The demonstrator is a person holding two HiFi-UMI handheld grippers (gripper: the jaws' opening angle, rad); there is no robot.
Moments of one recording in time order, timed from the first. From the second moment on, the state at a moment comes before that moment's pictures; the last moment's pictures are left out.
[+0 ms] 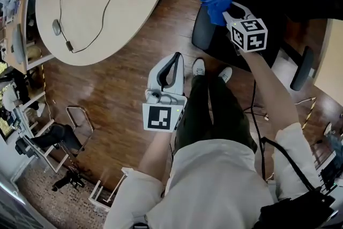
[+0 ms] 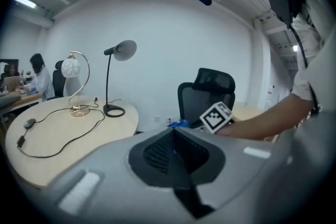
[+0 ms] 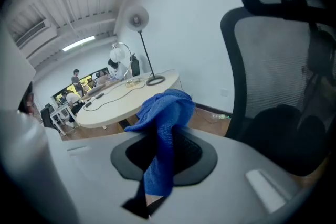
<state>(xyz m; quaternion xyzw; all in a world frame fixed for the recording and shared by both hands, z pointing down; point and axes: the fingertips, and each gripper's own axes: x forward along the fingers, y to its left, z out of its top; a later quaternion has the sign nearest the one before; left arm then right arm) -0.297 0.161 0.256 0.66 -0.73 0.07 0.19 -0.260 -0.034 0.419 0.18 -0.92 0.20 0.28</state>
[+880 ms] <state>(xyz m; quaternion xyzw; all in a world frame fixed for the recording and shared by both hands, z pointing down) -0.279 0.139 0.249 0.68 -0.71 0.08 0.18 -0.238 0.154 0.421 0.11 -0.91 0.27 0.29</state>
